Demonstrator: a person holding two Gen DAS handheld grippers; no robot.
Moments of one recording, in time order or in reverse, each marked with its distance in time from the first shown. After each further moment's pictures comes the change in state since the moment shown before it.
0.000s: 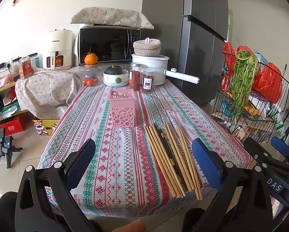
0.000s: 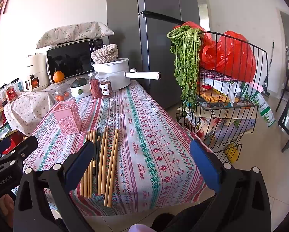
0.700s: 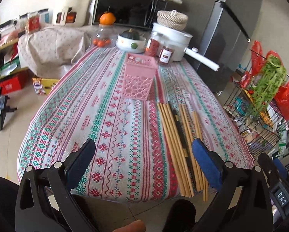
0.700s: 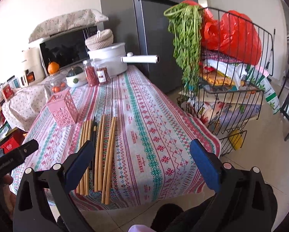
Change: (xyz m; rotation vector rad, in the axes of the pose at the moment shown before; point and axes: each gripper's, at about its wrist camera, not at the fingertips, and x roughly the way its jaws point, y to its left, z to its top) left arm 0.054 0.040 -0.002 -0.219 0.243 0.010; right arm 0.033 -0.007 -0.001 0.041 0.138 0.007
